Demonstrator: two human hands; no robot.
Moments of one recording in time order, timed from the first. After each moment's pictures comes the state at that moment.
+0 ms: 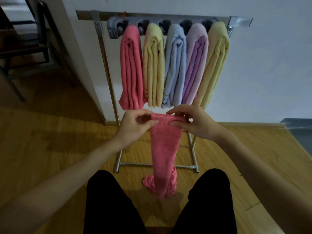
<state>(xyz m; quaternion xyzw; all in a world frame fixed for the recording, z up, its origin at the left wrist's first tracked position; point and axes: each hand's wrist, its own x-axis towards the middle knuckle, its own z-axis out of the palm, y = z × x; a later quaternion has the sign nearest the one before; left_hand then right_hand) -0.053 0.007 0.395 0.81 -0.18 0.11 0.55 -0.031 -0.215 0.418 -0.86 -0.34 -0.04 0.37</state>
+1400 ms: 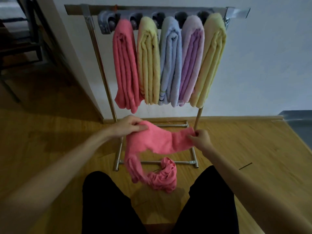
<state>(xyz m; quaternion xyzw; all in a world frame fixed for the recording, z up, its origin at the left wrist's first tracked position) -0.002 0.039 0.363 0.86 -0.18 -0.19 0.44 0.000 -0.253 0.262 -0.87 0.15 0.02 0.46</state>
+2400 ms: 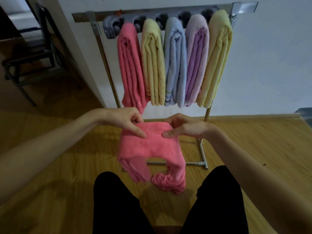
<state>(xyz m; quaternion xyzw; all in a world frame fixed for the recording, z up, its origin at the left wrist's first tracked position) -0.006 0.048 0.446 0.86 -0.27 -0.35 0.26 -0.006 -0.193 0.387 -0.67 -0.31 0.36 0.57</state>
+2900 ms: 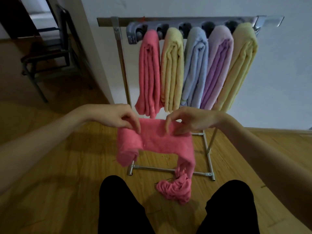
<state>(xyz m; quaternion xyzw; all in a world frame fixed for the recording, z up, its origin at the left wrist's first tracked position) -0.005 0.114 0.468 0.90 -0.29 -0.27 0.20 0.028 -0.158 0.436 -0.76 -0.47 0.26 0.35</state>
